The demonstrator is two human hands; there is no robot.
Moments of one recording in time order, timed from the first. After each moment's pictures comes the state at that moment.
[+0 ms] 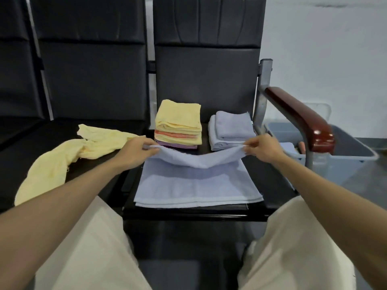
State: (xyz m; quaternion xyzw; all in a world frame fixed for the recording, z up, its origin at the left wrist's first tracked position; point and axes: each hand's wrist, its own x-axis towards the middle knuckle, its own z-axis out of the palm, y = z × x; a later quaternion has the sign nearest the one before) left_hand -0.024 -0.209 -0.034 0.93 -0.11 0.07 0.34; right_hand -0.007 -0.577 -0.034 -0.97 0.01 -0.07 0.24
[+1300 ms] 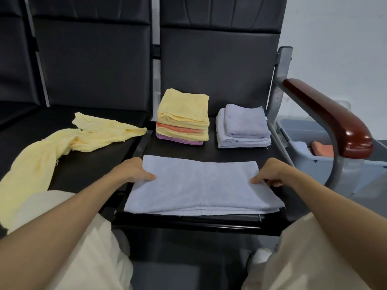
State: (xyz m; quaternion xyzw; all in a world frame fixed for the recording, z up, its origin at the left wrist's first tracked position) left_hand 0.002 -0.206 -0.093 0.95 0.12 -0.18 0.23; right_hand 0.019 -0.579 -0.091 -0.93 0.18 0.20 0.26
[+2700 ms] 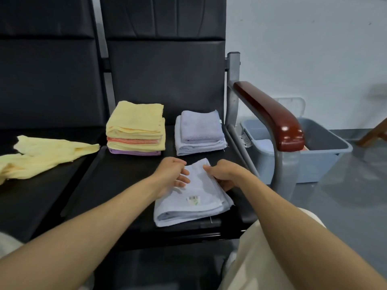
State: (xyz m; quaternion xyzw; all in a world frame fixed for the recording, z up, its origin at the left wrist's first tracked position) left_hand 0.001 -0.415 -0.077 0.77 0.08 -0.14 0.62; right_hand 0.007 -0.578 -0.081 -0.89 0.14 0.19 0.38
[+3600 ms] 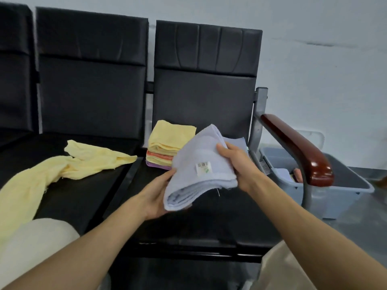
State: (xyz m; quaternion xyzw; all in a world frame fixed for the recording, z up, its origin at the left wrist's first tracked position) left_hand -0.023 -0.290 -0.063 0.45 0.10 -0.30 0.83; right_hand -0.012 -0.504 0.002 -0.66 -0.02 0.07 0.74
